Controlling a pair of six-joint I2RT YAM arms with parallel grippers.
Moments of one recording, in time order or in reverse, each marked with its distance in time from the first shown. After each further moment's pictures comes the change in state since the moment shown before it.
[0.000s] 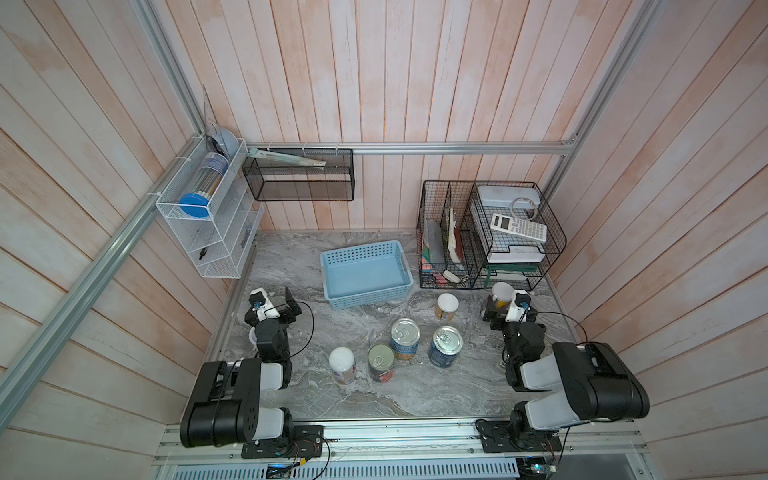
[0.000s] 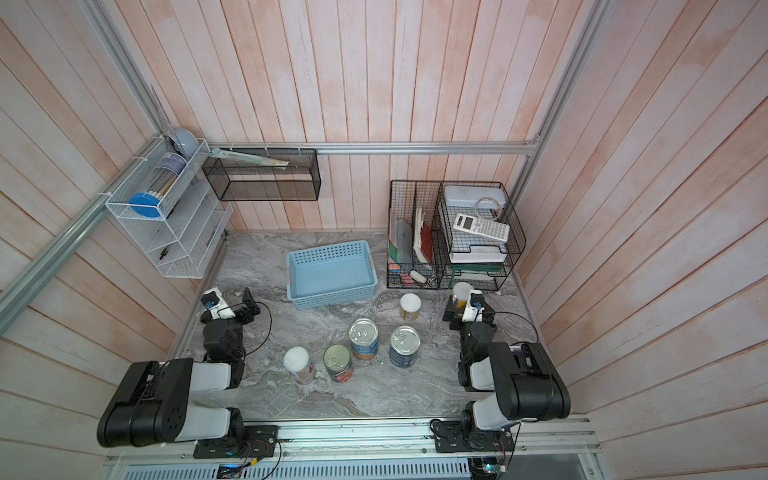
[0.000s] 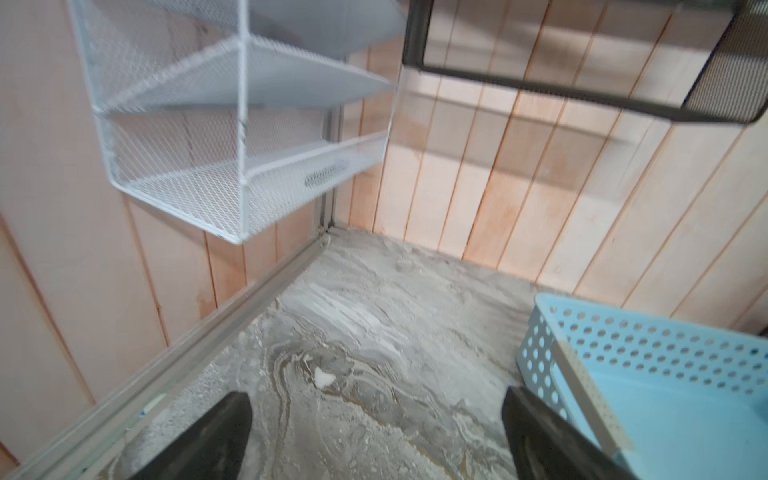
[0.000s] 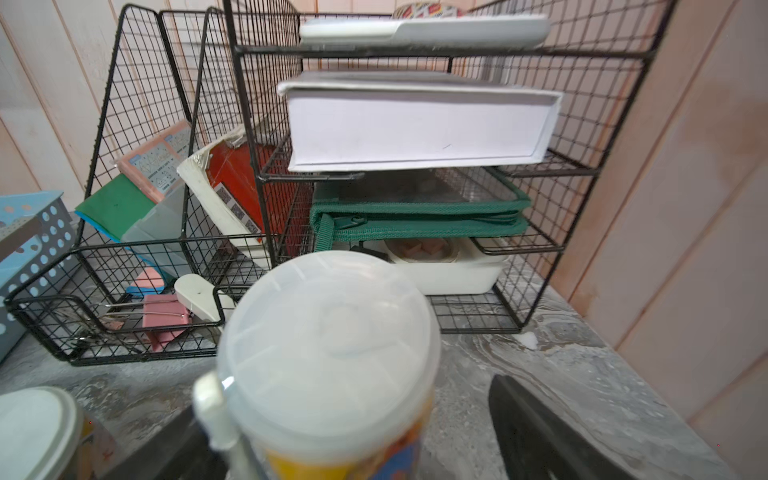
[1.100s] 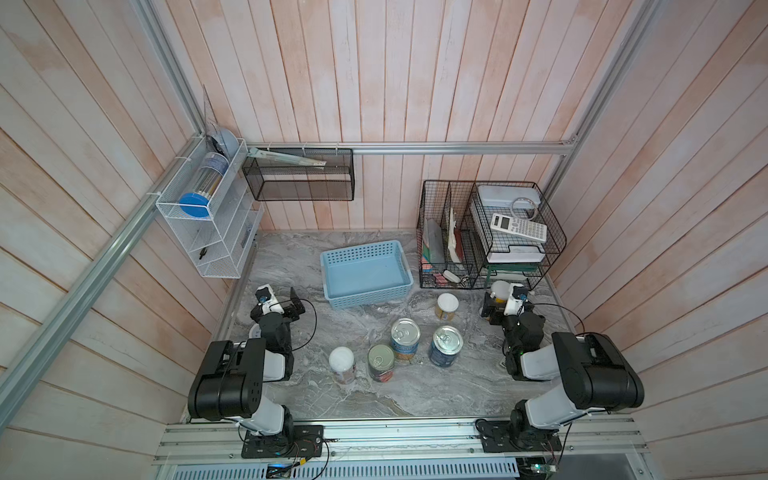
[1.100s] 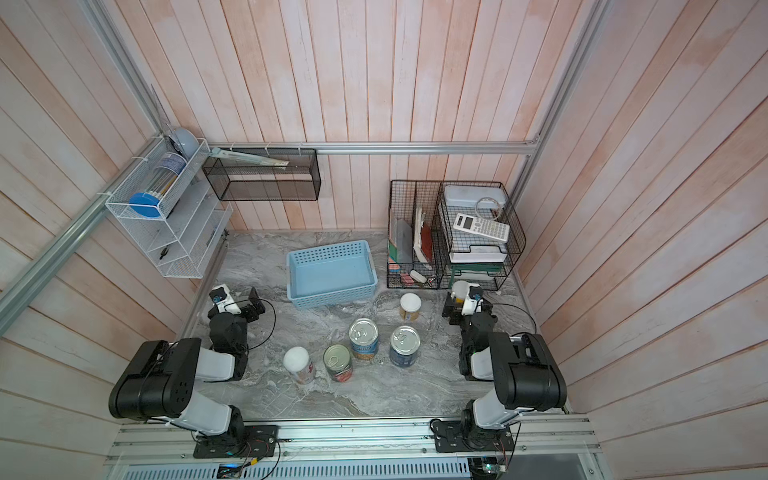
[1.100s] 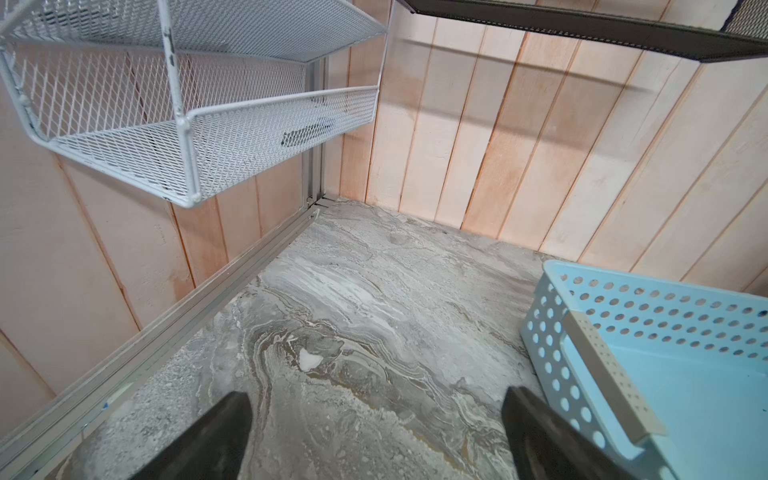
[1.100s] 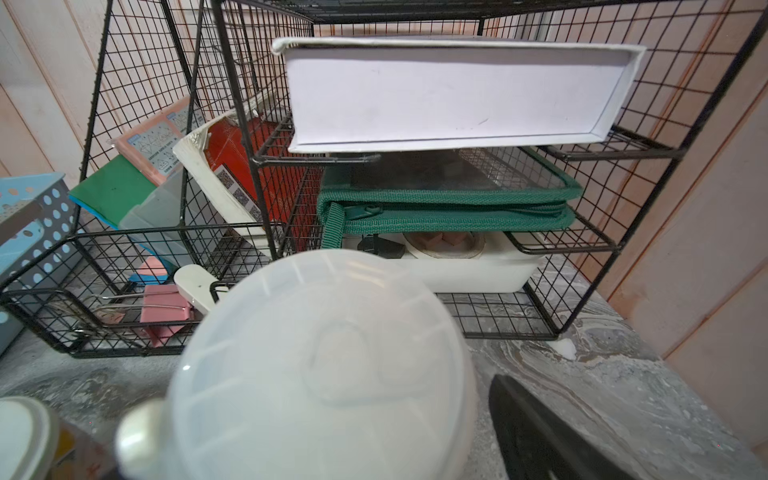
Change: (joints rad) left arm 0.013 0.242 0.079 0.028 0.077 0.009; right arm -0.066 0.140 0.130 -0.090 -0.153 0.016
